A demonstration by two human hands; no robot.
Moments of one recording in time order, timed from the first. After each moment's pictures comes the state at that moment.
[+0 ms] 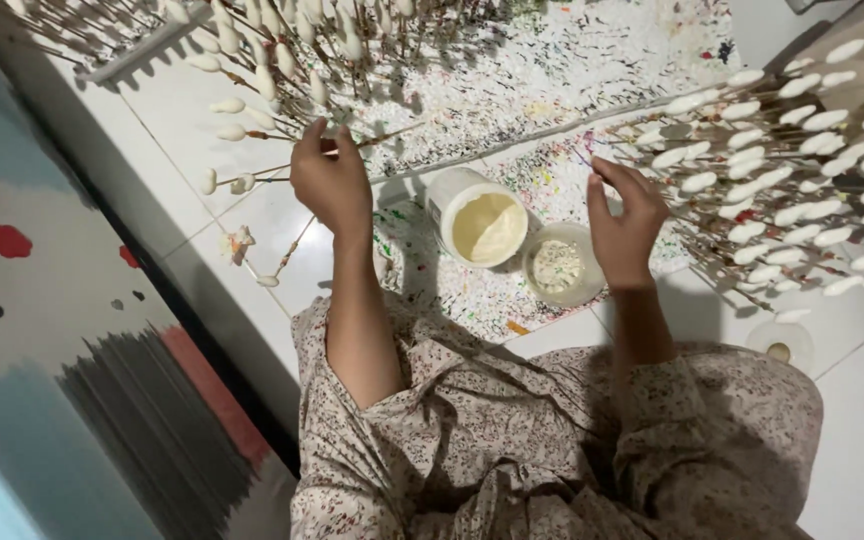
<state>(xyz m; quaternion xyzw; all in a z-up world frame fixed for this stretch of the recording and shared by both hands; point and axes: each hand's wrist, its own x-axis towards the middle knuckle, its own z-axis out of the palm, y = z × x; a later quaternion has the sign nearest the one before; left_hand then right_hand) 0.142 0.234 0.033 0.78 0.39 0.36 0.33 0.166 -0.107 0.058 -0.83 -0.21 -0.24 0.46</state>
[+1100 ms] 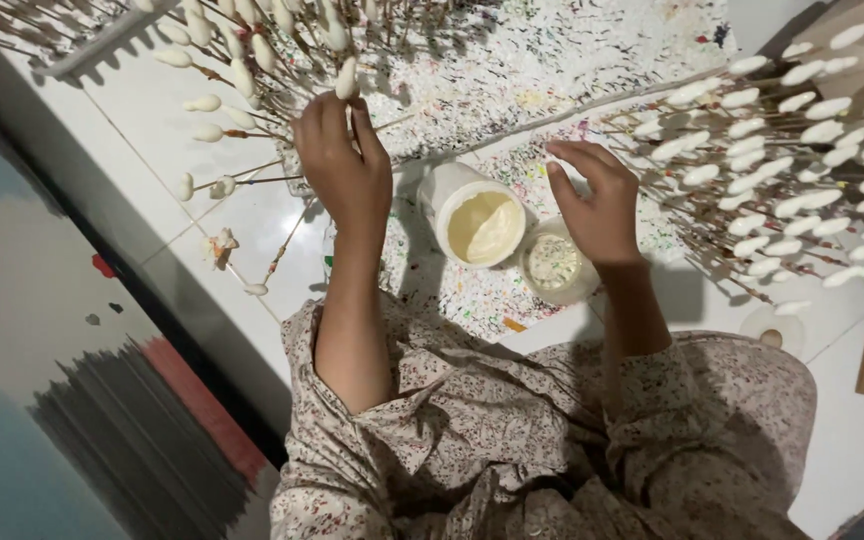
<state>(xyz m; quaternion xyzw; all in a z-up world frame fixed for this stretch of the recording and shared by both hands) 0.145 0.205 0.084 0.85 0.16 0.41 0.28 0.162 -0.066 0.110 -0.88 -0.24 -0.09 0.40</state>
